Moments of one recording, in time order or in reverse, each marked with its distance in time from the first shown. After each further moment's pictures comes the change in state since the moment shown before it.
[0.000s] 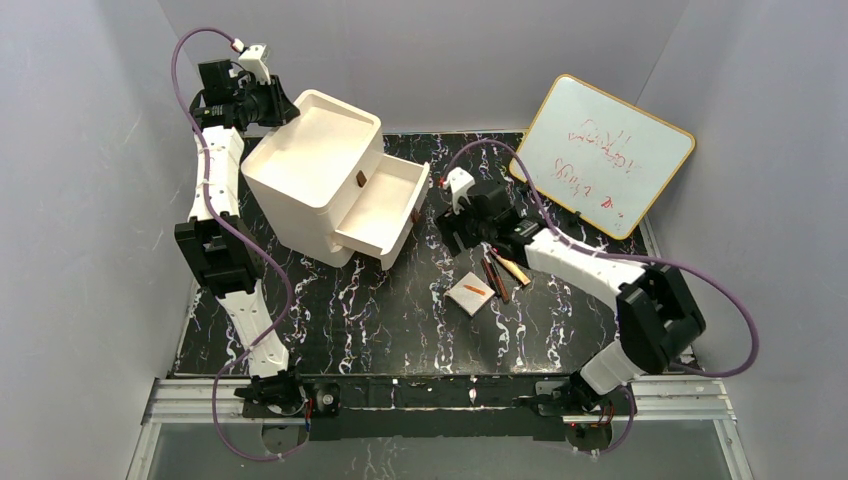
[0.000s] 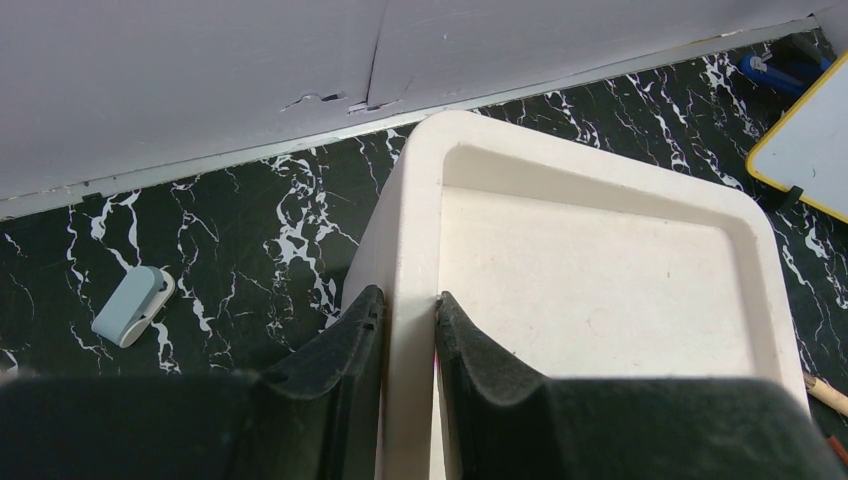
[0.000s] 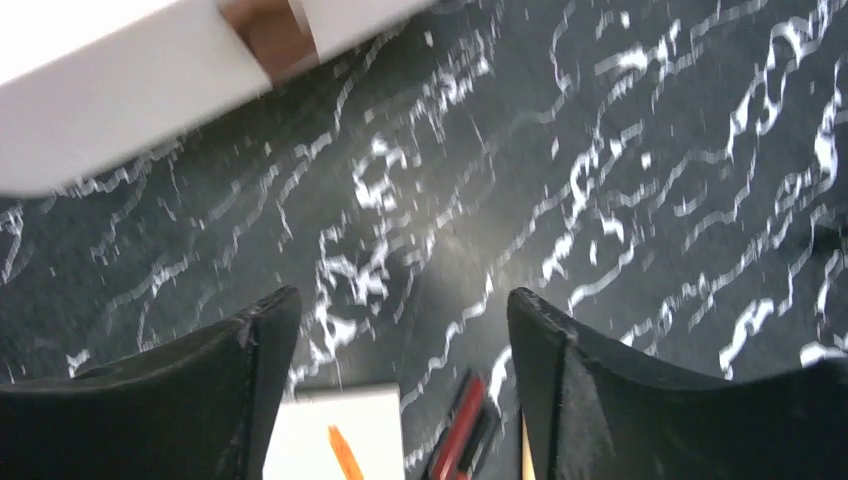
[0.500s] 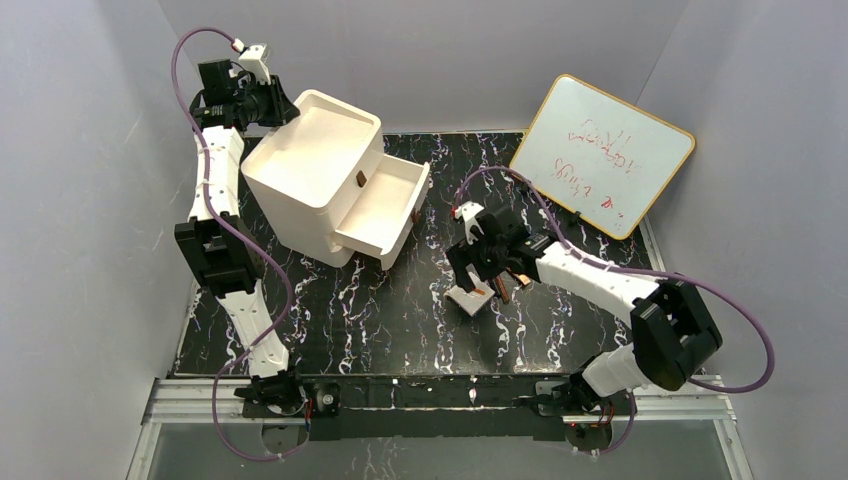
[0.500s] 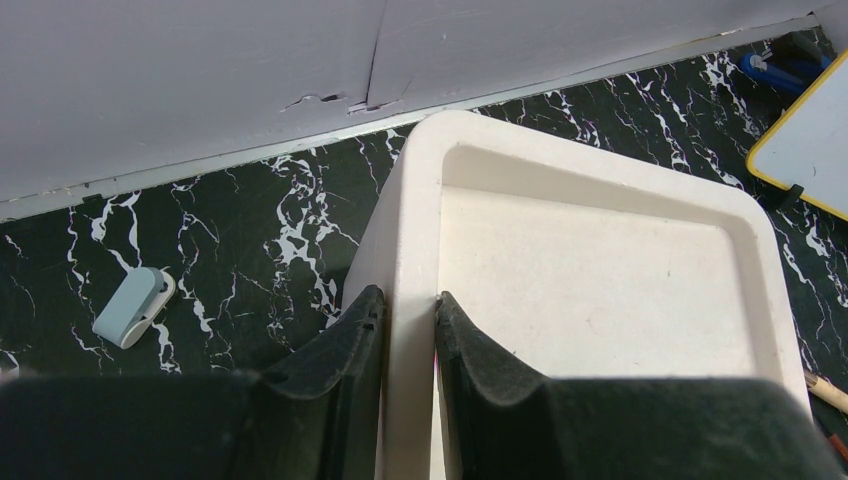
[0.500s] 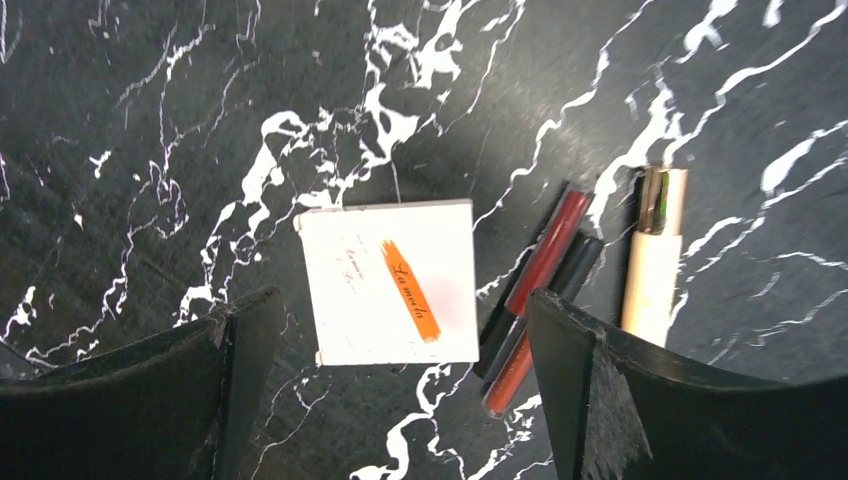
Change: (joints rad) left arm 0.000 0.000 0.000 0.000 0.003 0.004; right arm -0.012 -0.147 -0.146 -0.282 -0.090 0.092
